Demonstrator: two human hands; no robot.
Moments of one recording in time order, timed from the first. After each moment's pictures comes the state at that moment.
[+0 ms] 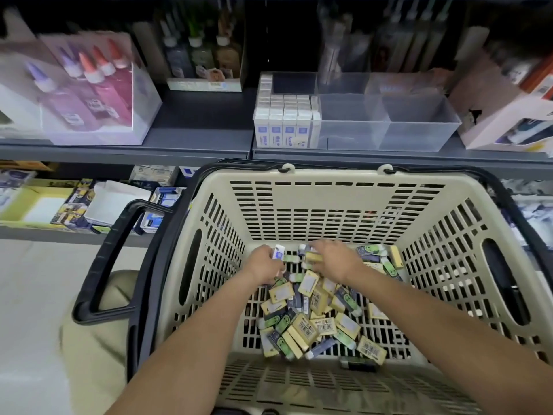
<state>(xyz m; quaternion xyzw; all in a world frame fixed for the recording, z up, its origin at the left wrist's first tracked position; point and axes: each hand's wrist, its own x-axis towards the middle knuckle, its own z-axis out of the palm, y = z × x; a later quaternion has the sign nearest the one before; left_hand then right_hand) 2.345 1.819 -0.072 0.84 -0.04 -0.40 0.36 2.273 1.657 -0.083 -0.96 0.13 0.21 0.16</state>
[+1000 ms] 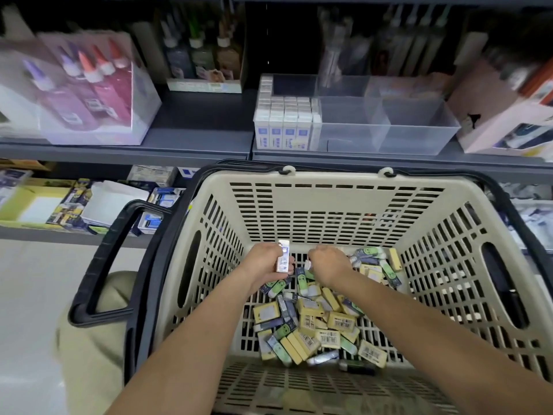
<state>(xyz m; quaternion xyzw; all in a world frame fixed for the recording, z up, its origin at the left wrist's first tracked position) 2.342 1.815 -0.044 0.67 0.09 -0.46 0.58 2.282 1.672 -0.102 -0.97 0.13 0.20 0.07</state>
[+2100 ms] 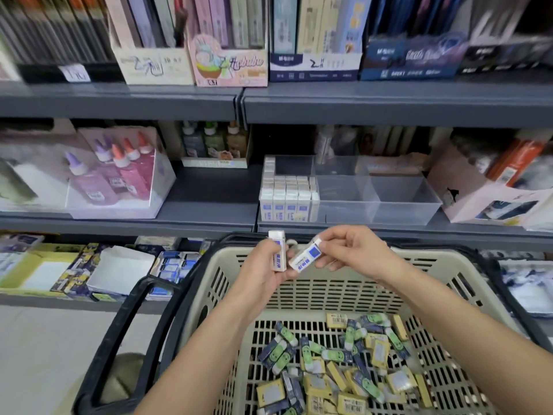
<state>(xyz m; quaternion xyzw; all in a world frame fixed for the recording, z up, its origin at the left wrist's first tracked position) 2.379 1.798 0.064 0.56 -0.04 -0.34 0.76 2.308 1.637 0.090 -0.76 0.14 0.03 0.63</state>
